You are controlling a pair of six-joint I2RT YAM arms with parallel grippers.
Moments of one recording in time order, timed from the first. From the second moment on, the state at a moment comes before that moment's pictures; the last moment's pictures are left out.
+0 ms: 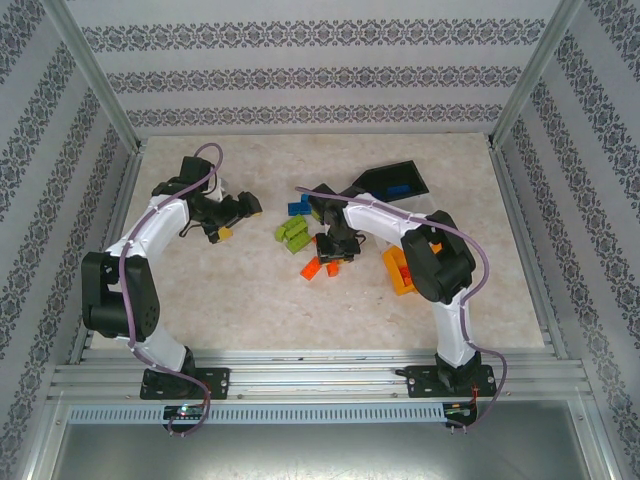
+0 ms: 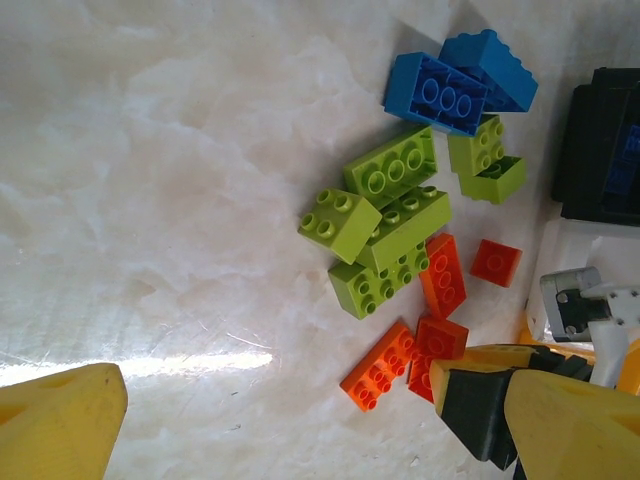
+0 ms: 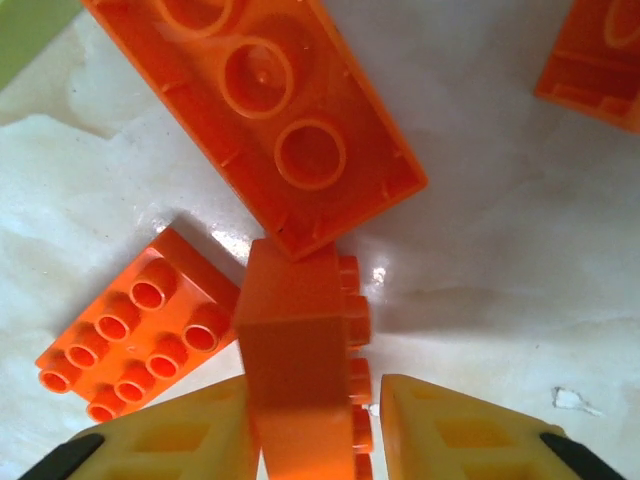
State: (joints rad) left arm -0.06 1.62 1.24 -0.76 0.48 -0.56; right arm 0.64 2.07 1.55 -1.00 -0.15 0.53
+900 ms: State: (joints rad) left arm -0.22 1.63 1.24 -0.79 0.49 -0.39; right arm 0.31 1.55 1.26 -1.06 -0.05 0.55
